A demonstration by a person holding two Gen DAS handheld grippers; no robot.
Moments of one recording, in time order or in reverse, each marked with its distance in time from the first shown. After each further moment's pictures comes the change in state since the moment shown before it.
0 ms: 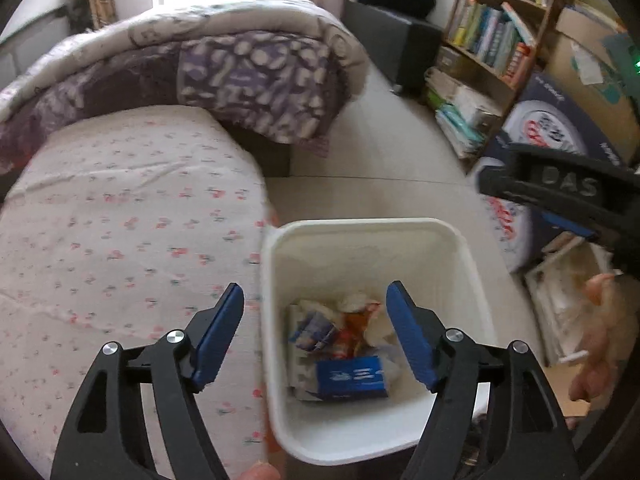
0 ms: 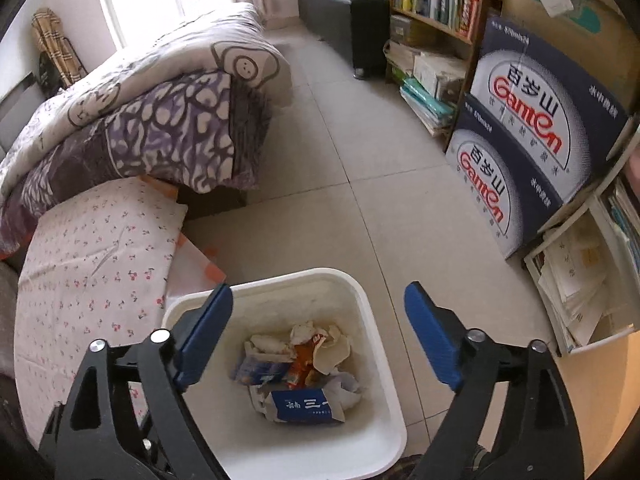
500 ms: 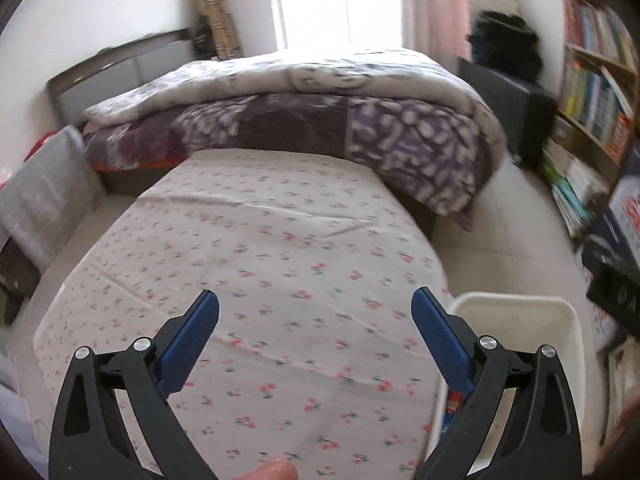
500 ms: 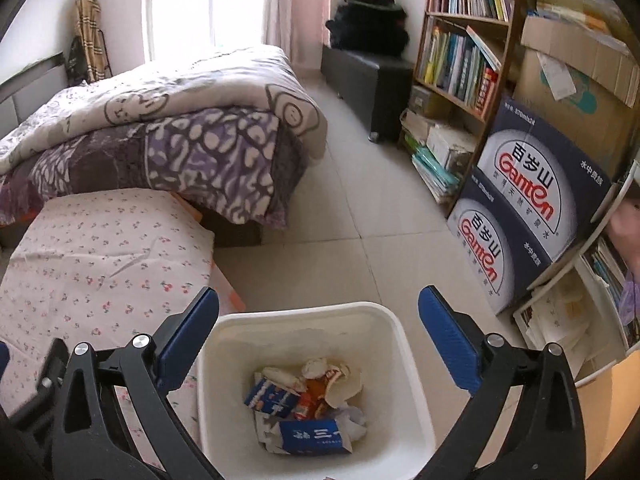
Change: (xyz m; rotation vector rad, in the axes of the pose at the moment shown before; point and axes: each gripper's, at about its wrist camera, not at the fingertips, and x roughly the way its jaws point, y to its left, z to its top) left arm -0.056 0.098 0.005 -0.190 -0.197 0.384; right arm -0.038 0.070 -0.023 -0.127 -0.224 -0.050
